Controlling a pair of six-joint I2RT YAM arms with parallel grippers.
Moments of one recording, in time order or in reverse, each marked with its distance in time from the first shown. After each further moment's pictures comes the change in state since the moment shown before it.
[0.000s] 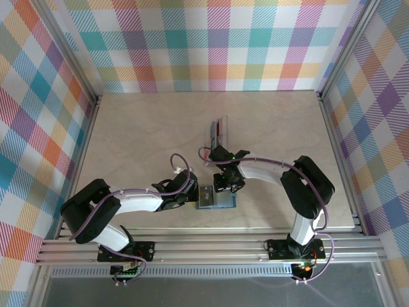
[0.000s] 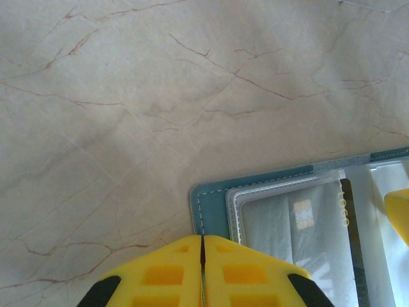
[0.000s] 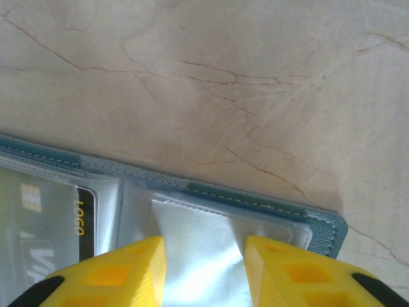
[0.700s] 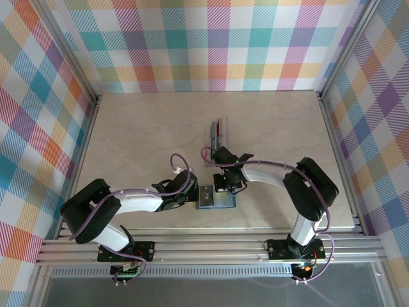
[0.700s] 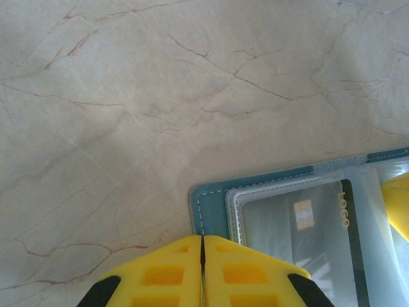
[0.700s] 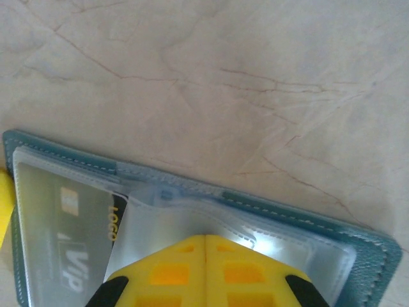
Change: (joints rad) left arm 0.000 0.001 -0.007 0.014 0.000 0.000; right arm -0.003 -0.039 -0.082 0.142 -0.097 0.025
